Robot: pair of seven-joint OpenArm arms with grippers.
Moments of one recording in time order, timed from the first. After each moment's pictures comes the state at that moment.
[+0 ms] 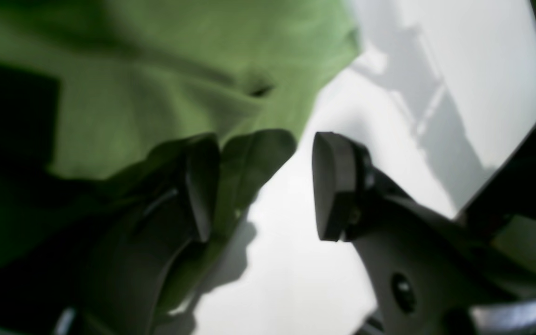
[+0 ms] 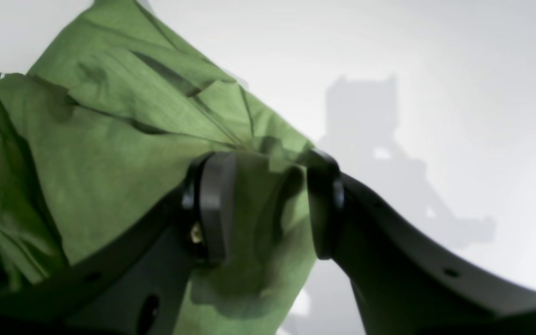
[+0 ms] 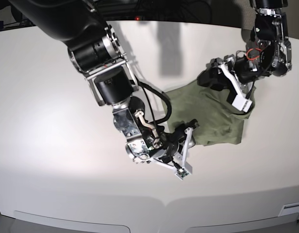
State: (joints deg) left arm 8.0 -8.4 -13.6 84.1 -45.3 -38.8 60.2; right arm 32.5 -8.9 -19.4 47.2 8.7 28.8 -39.0
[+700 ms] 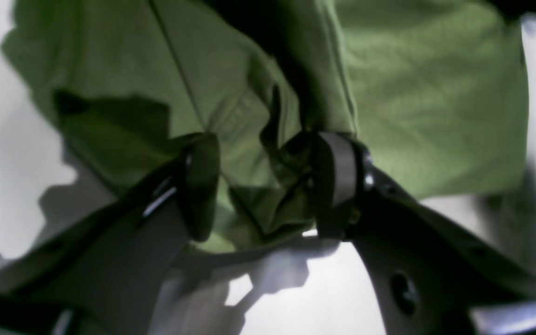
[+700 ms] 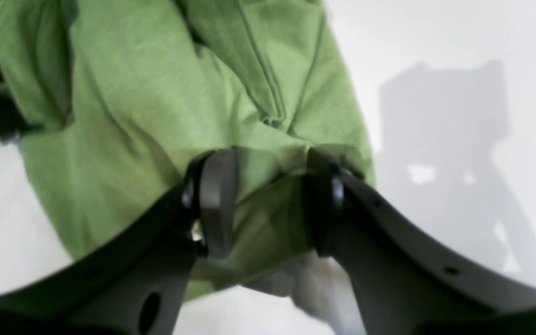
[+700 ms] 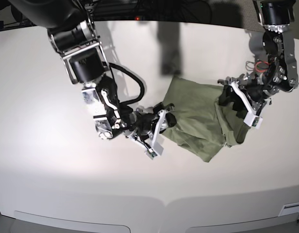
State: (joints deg) left arm 1.2 -12.2 -13.6 79.2 -23.9 -38.9 44.1; right arm 21.9 3.9 -21.5 55.5 25.7 34.4 -48.2
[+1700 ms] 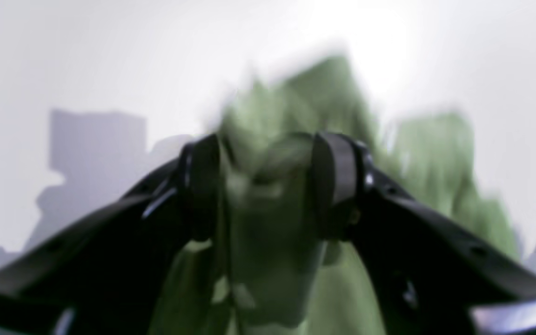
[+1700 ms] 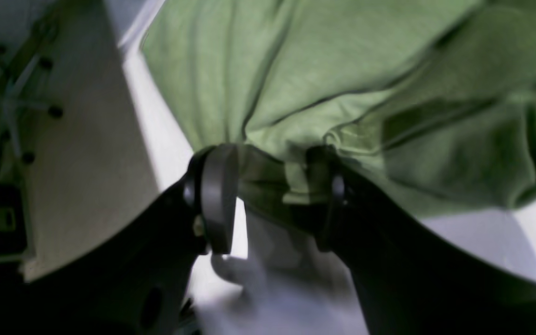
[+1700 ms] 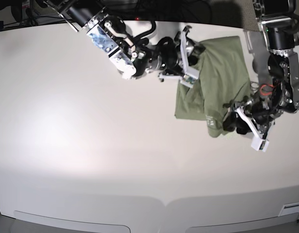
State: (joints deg) left arm -9.9 -13.2 -13.7 70.4 -26.1 -38.8 43.3; right arm 0.6 10.1 -43.1 79.7 28.6 35.1 -49.1
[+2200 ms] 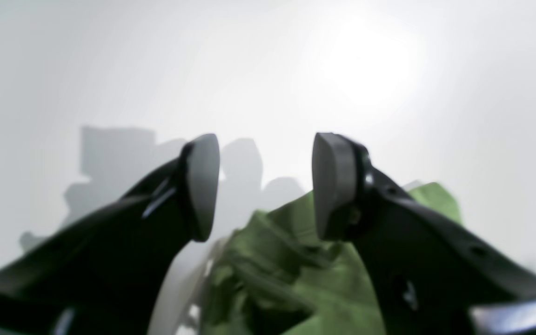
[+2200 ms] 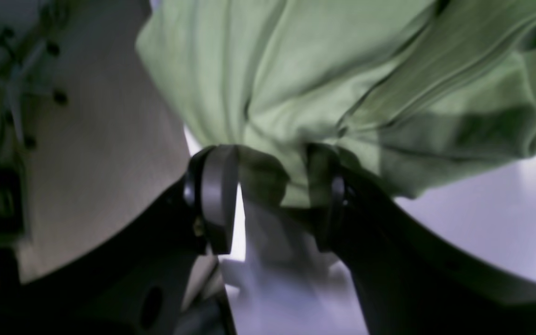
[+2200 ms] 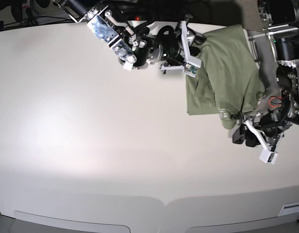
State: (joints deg) left arm -13.5 -16.6 -13.7 70.4 -26.1 -38.8 44.5; right arm -0.8 10.6 -40.3 85.8 25.5 35.0 -49.1
